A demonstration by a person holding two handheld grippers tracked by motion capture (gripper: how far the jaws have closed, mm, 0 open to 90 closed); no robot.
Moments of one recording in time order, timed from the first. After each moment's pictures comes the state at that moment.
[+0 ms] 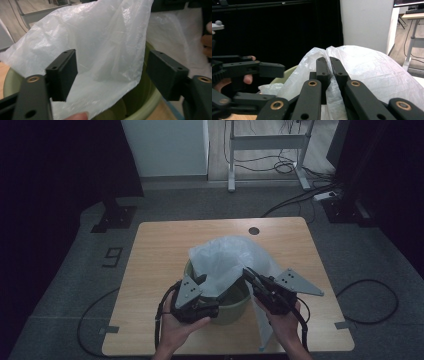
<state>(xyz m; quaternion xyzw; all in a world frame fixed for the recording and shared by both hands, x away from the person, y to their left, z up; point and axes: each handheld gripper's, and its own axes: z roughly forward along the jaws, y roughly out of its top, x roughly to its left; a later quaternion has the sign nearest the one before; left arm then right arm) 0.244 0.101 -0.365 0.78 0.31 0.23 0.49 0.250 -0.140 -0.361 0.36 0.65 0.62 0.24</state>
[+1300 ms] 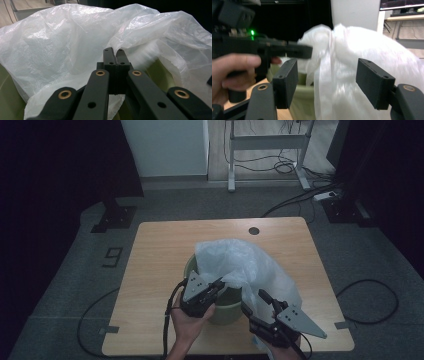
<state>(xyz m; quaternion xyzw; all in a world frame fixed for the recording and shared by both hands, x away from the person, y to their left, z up) 0.262 0.092 -0.385 0.76 0.34 0.19 0.53 0.194 -0.144 -0.411 0.38 0.63 0.62 0.28</state>
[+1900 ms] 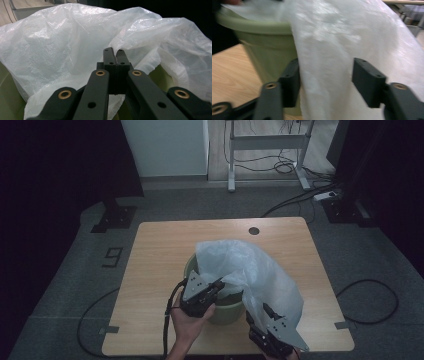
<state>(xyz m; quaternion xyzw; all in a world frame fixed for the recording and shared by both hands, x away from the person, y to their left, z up) 0.262 0.092 -0.384 0.76 0.34 0.19 0.52 0.182 -0.135 -0.454 0.44 0.66 0.50 0.34</state>
